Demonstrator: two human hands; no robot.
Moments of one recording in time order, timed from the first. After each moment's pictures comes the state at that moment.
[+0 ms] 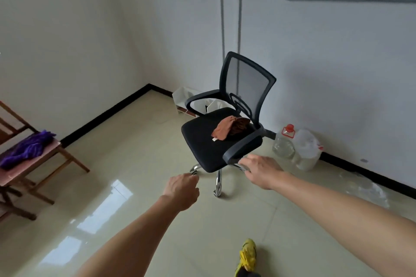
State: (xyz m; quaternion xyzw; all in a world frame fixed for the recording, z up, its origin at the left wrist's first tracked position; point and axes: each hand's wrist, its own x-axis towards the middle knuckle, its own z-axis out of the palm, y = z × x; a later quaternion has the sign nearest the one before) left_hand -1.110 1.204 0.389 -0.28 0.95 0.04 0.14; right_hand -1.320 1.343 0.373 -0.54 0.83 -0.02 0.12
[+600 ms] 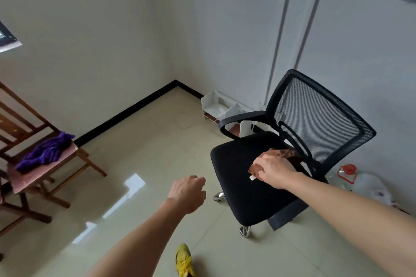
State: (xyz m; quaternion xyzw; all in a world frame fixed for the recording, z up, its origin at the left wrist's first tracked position) left_hand -1.208 0.913 0.379 -0.36 0.92 0.09 0.15; right_hand -1.463 1.018 0.343 -0.56 0.81 0.04 0.16
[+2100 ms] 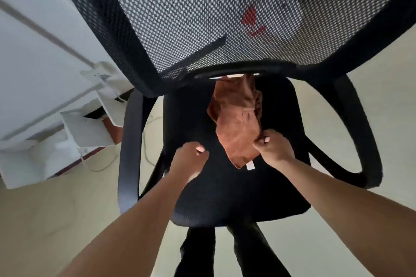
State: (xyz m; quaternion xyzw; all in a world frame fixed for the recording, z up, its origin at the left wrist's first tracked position) left_hand -1.640 0.663 0.034 -0.02 0.87 0.26 0.43; right_hand -1.577 0.889 0.015 0.36 0.84 -0.30 0.25
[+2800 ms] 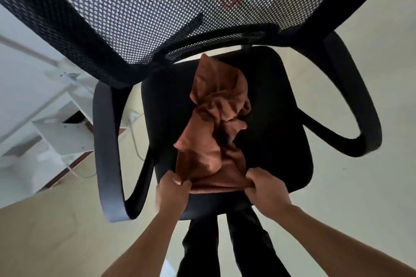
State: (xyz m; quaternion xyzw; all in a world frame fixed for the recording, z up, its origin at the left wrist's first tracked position) left_hand -1.560 0.618 -0.007 -0.17 0.88 0.21 0.39; right_hand -1.447 0.822 0.007 0.23 0.88 -0.28 0.30
